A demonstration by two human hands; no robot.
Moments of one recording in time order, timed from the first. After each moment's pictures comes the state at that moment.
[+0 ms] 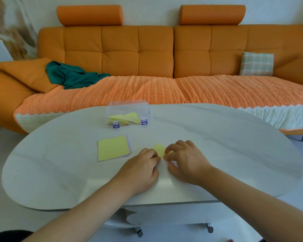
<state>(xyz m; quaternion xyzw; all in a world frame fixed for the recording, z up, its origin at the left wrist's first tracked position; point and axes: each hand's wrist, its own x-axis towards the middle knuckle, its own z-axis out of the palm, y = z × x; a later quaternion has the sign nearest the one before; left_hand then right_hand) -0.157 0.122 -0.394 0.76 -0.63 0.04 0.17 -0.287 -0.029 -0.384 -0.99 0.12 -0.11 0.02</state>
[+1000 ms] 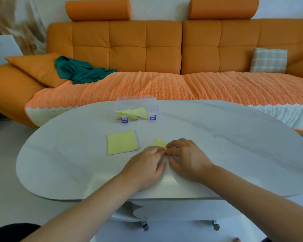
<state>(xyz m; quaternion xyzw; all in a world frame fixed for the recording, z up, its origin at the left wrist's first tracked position) -0.151 0.132 -0.400 0.76 -0.61 0.01 0.22 -0.270 -0.021 -0.404 -0.97 0.11 -0.17 0.10</state>
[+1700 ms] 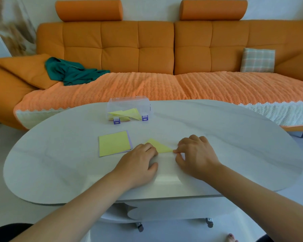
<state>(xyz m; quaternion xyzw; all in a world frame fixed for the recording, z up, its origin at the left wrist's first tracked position) -0.145 0.123 -0.401 0.78 -0.60 0.02 0.18 -0.299 -0.037 -0.388 -0.96 0.23 -0.13 0.01</state>
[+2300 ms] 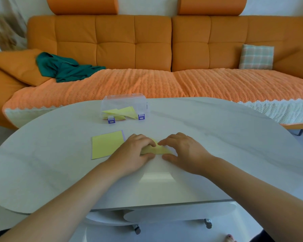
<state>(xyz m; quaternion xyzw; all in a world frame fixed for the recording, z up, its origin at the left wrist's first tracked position) -0.112 0.100 -0.396 0.76 -0.59 -0.04 0.26 -0.274 -0.049 -0.382 -0.98 0.13 -0.10 0.11</state>
